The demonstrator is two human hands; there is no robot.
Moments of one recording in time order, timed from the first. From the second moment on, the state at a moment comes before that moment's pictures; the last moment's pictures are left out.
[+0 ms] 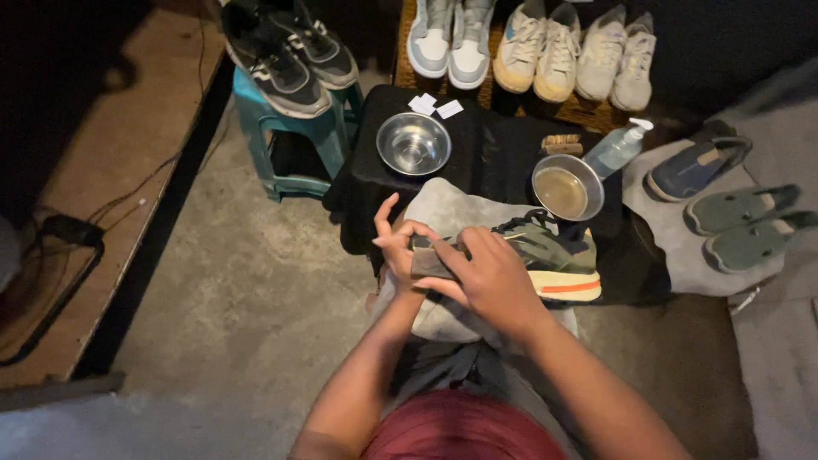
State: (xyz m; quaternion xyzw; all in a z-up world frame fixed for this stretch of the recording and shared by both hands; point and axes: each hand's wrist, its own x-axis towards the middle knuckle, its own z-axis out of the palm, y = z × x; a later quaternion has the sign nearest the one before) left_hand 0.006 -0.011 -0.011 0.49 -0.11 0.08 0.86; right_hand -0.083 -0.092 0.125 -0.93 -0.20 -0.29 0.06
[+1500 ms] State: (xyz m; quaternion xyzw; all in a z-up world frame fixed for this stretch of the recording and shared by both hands) left_hand 0.041 -0.021 -0.042 0.39 0.09 -0.15 0.90; right_hand -0.112 -0.123 0.147 -0.95 -0.25 -0.18 0.07
